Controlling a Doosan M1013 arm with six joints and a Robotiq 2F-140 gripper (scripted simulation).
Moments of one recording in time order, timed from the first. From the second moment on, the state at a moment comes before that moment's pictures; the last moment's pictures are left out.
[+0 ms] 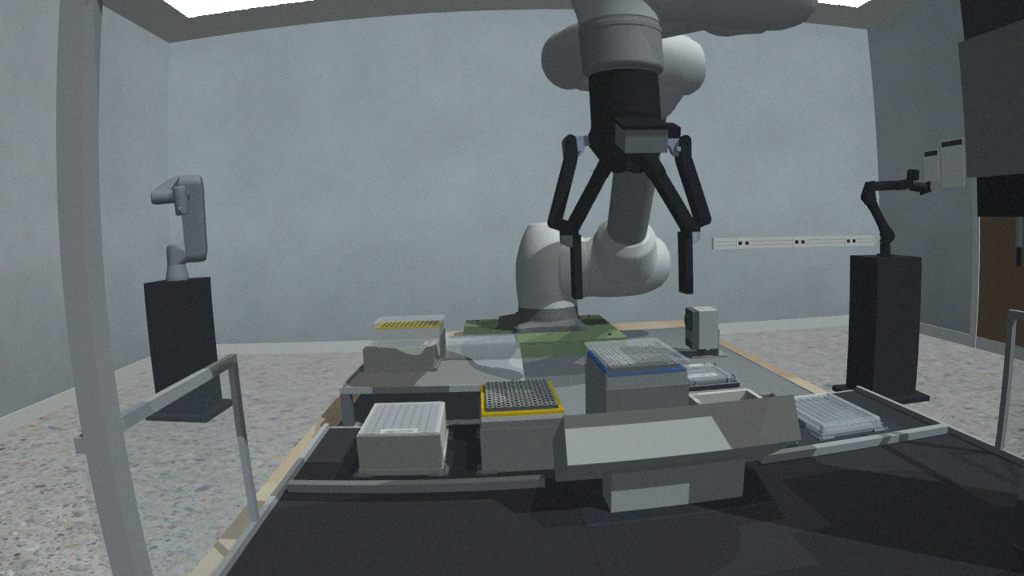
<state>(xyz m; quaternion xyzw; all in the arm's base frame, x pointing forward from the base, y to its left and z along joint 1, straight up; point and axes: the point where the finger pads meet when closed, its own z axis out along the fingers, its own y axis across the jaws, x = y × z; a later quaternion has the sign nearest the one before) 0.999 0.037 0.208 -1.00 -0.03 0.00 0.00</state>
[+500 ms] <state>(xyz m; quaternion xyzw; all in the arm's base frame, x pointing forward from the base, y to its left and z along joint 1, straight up) 0.999 0.037 0.187 -1.00 -0.03 0.00 0.00</state>
